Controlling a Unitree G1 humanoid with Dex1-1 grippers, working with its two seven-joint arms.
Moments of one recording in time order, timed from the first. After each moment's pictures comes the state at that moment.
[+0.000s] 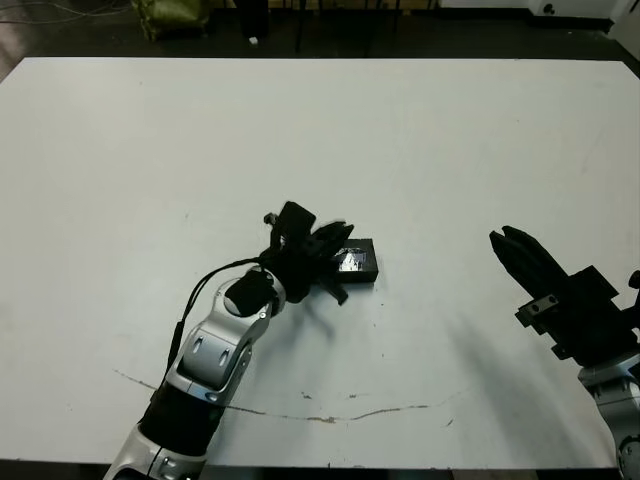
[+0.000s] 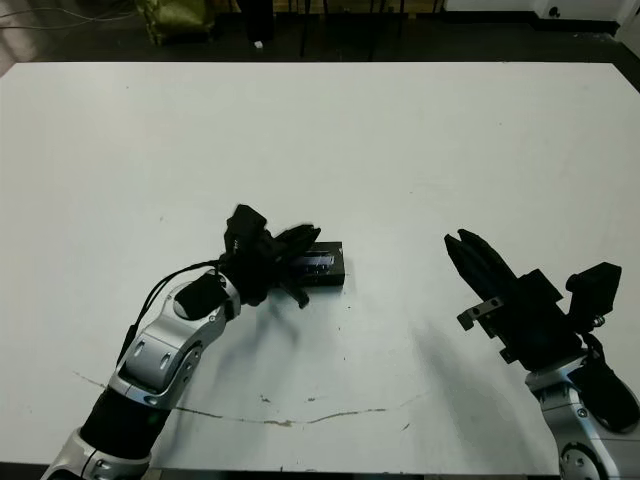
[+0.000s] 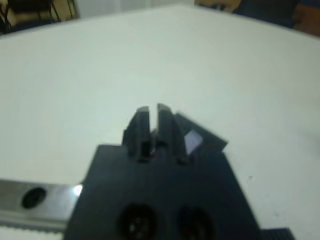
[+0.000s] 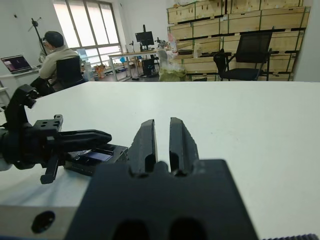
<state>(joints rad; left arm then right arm) -0.33 0.09 -0.30 -0.06 -0.07 0.50 -0.33 0.19 -0.43 -0.25 -0.46 0.58 0.21 0.49</state>
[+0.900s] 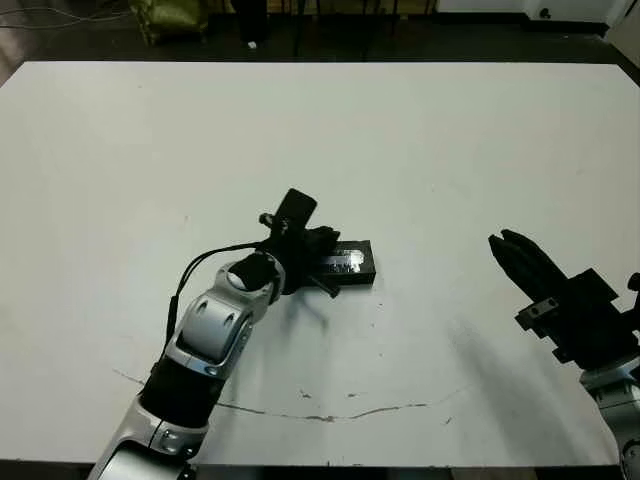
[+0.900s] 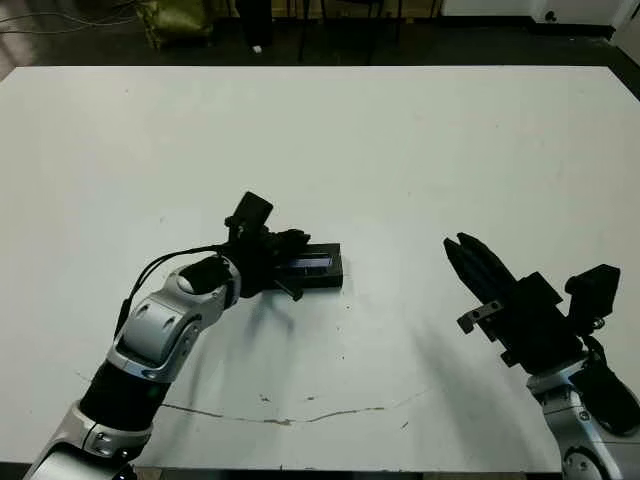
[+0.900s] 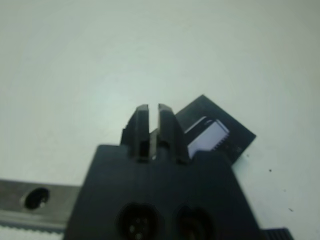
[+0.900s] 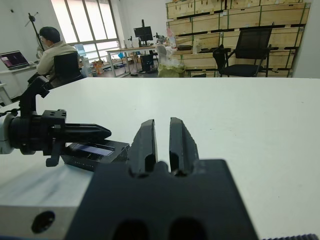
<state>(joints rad) -0.40 0.11 -0.23 -0.08 -0.14 0.75 -0.31 0.20 -0.44 -0.25 -0.48 0.59 0.25 0.48</state>
